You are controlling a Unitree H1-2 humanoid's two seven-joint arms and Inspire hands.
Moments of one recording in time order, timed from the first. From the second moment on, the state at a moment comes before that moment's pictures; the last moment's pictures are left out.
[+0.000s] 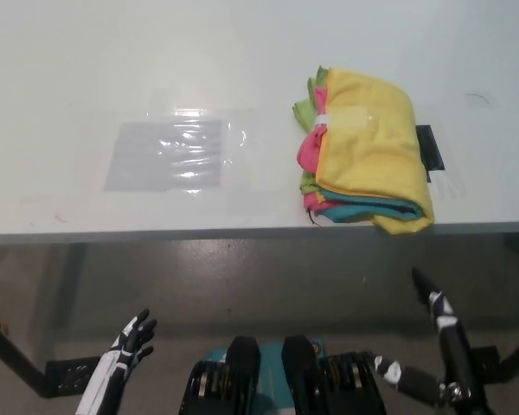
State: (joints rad) left_arm 0.11 0.15 -0.03 0.00 0.02 -0.04 -0.09; right_arm 0.08 -0.05 0.10 -0.07 -0.27 -0.23 -0.06
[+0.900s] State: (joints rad) left_arm 0.11 0.15 -0.03 -0.01 0.02 -0.04 -0.10; right_arm -0.77 -0.07 0.09 0.16 -0.57 0.26 -0.01
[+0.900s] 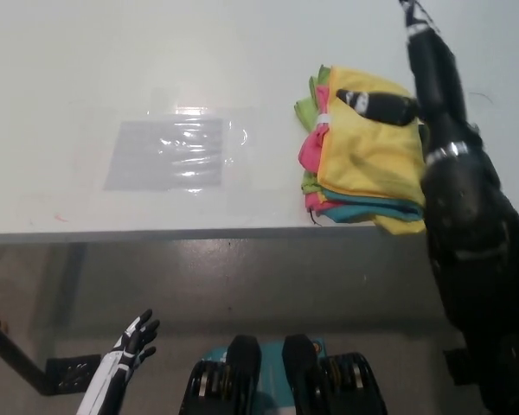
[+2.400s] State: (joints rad) left_arm 0.13 0.15 -0.03 -0.01 0.03 -0.04 -0.10; right_arm -1.00 0.00 0.05 1.02 -0.40 0.22 -0.25
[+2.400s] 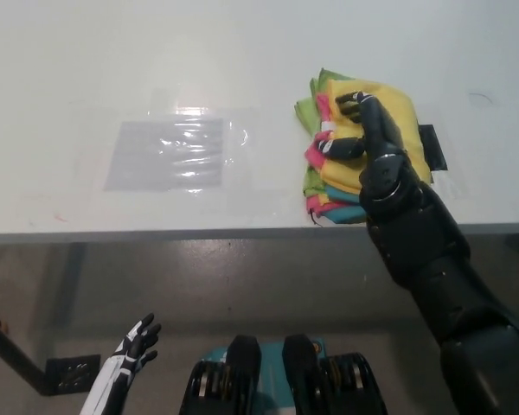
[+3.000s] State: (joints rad) left_arm 0.16 0.14 -0.03 -0.01 0.03 -0.04 -0.10; right_arm -0.95 0.00 -0.04 1.05 -0.30 0.05 -0.34
